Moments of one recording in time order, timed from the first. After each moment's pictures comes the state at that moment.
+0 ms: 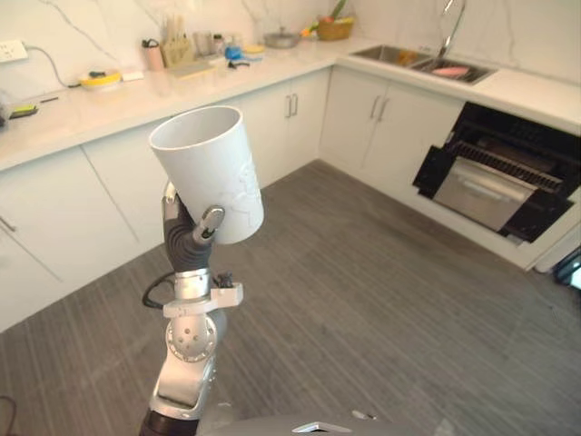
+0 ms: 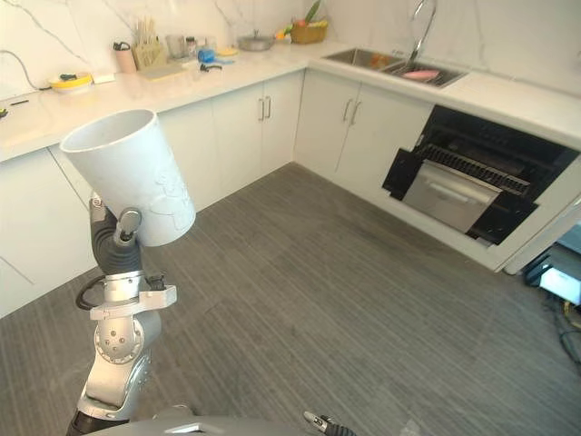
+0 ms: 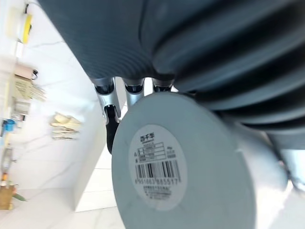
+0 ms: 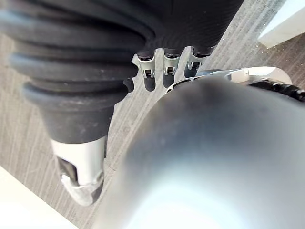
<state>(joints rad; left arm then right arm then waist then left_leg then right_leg) 0.09 0.04 -0.25 -0.36 0.04 -0.39 0.37 0.15 -0.20 -0.05 1.01 0.25 0.15 0.32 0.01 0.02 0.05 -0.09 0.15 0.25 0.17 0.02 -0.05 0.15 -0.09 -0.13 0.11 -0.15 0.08</state>
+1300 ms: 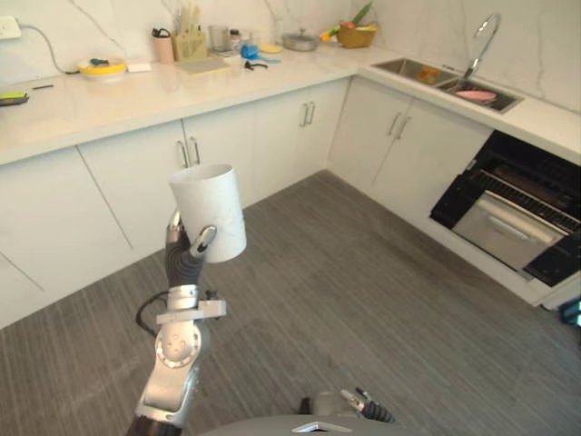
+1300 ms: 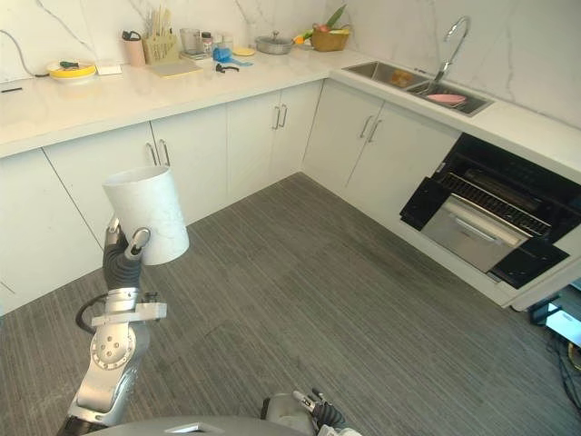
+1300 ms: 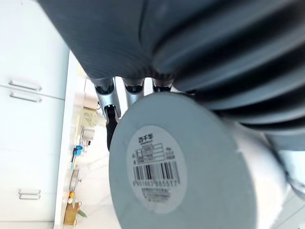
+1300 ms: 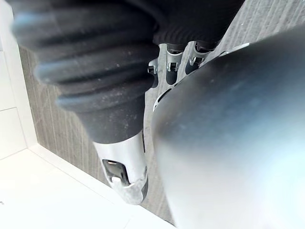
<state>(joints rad) 0.10 0.11 -0.26 -0.19 -0.10 -0.41 0.27 0.22 -0.11 -0.13 0.86 0.49 0.09 0.28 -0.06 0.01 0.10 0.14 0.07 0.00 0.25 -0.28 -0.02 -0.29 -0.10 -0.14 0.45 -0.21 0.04</state>
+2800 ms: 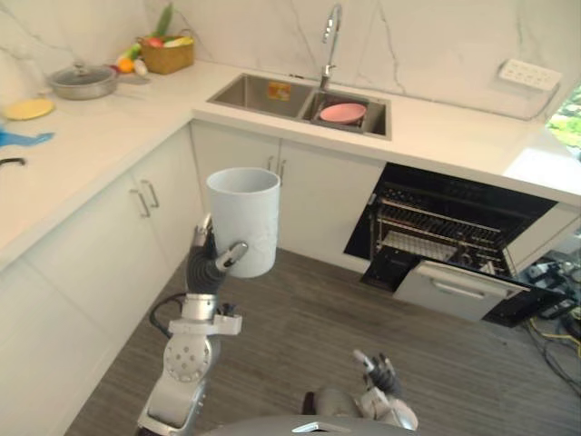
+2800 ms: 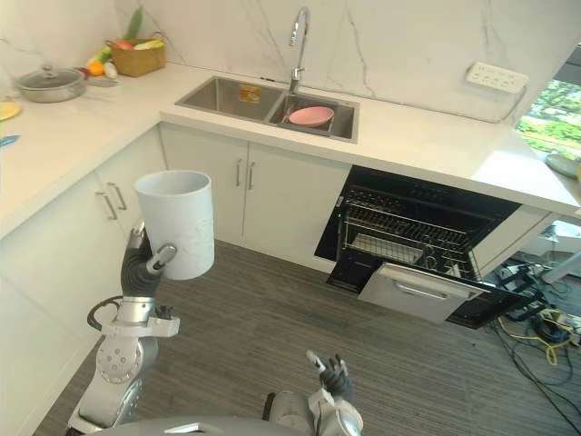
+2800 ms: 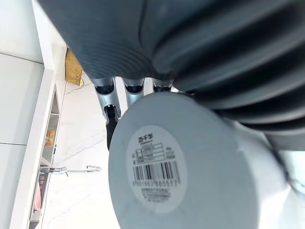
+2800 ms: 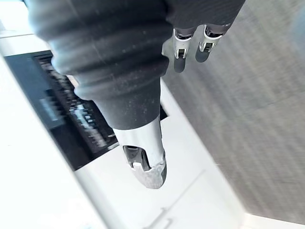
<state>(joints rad) 0.18 0.14 -0.30 -0.29 -0.05 -0.43 0.24 0.23 0.02 -0.12 0.52 0.63 -0.19 -0.06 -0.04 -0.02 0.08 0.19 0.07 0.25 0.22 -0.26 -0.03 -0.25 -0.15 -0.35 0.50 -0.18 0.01</state>
